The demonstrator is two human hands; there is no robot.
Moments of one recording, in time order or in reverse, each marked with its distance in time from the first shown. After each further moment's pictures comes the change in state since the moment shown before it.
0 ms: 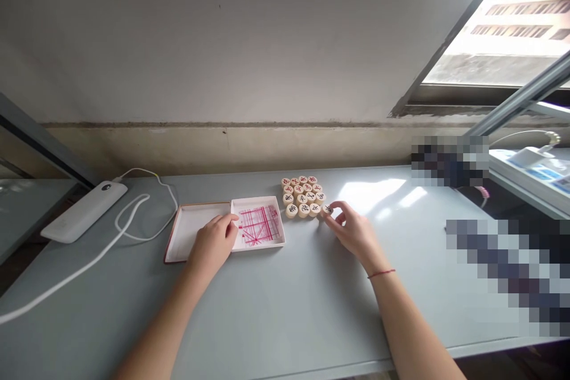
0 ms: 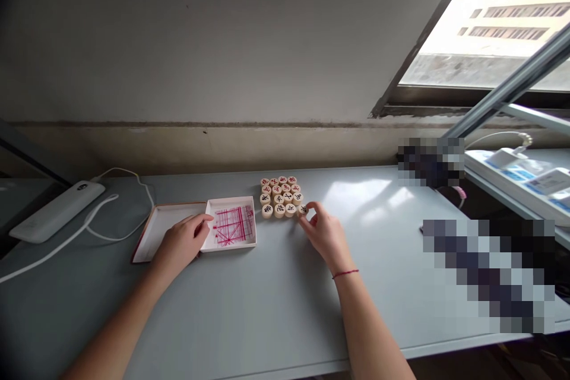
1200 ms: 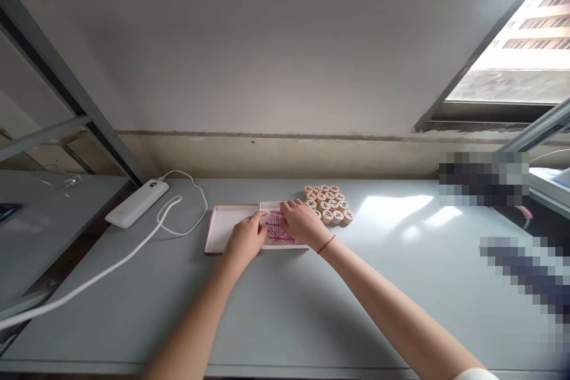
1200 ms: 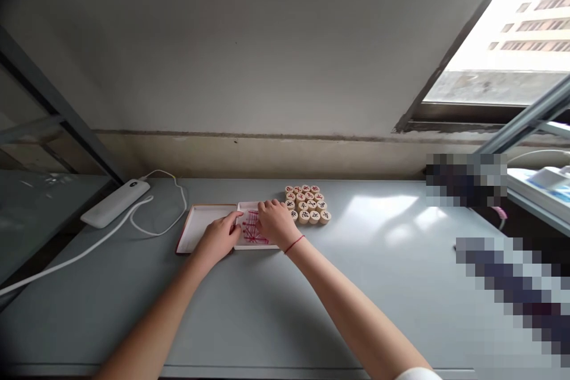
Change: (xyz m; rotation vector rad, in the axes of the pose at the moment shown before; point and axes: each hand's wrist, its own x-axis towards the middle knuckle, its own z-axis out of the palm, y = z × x) left_hand 0.001 0.001 0.002 -0.047 -0.100 -0.033; right_hand 0.009 -0.124 0.074 -0.579 -0.215 -0.681
